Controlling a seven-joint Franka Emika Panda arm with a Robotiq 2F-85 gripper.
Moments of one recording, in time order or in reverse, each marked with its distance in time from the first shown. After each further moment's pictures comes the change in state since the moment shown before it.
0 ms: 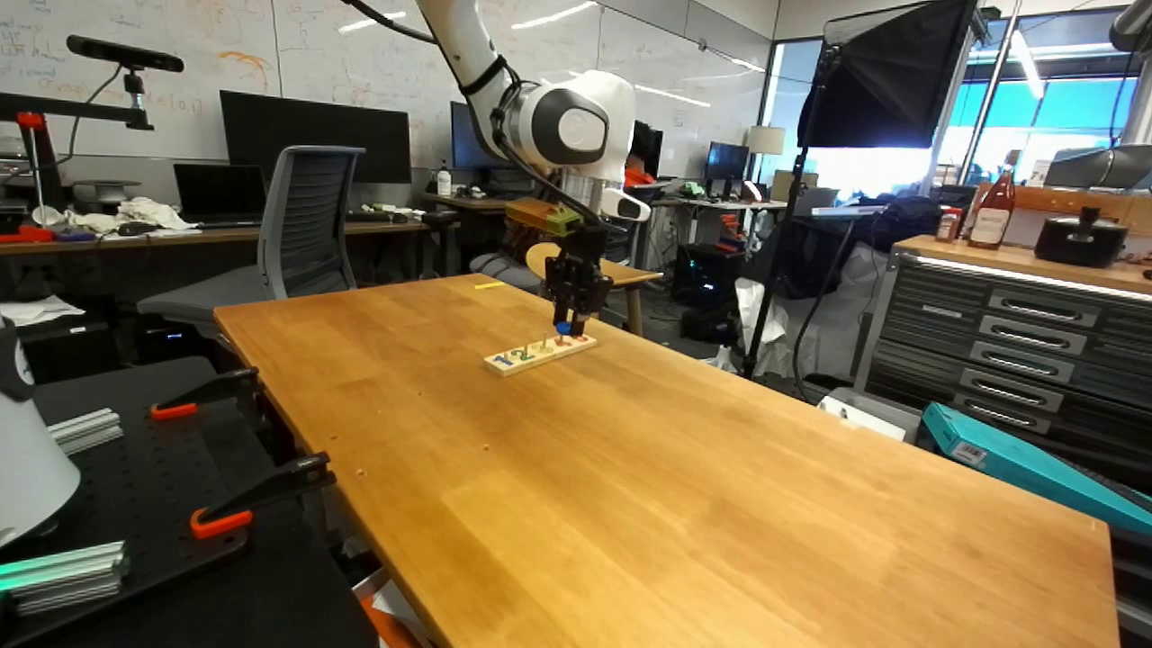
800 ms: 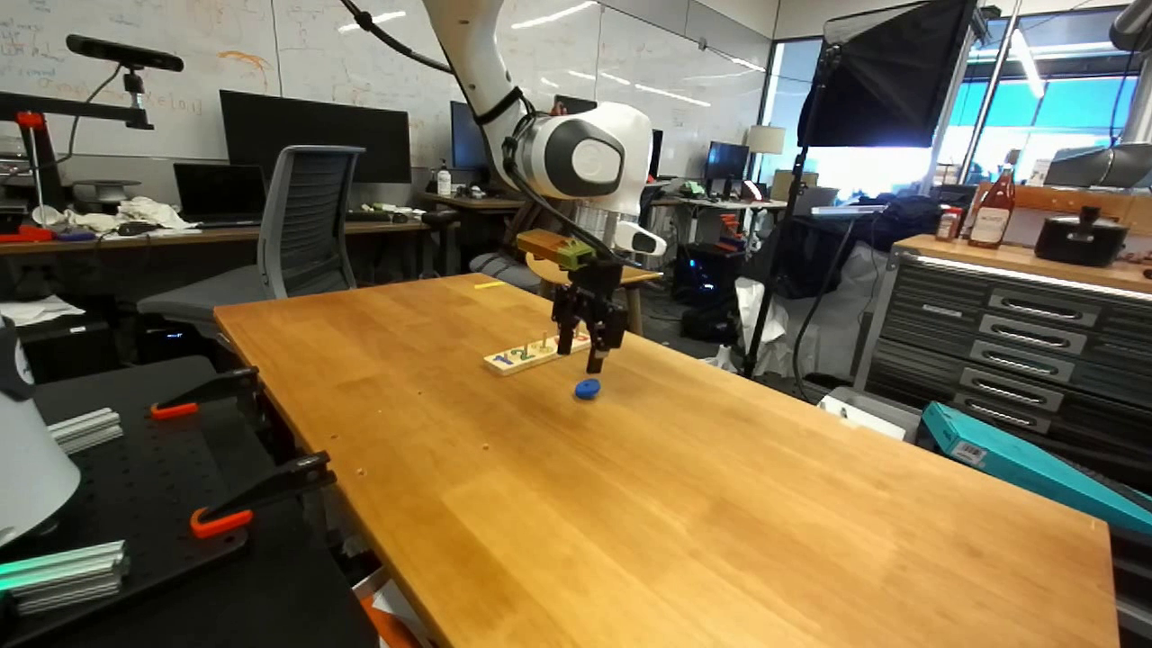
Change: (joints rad) arm -0.034 0.063 -0.030 -0.003 -0.029 0.014 0.000
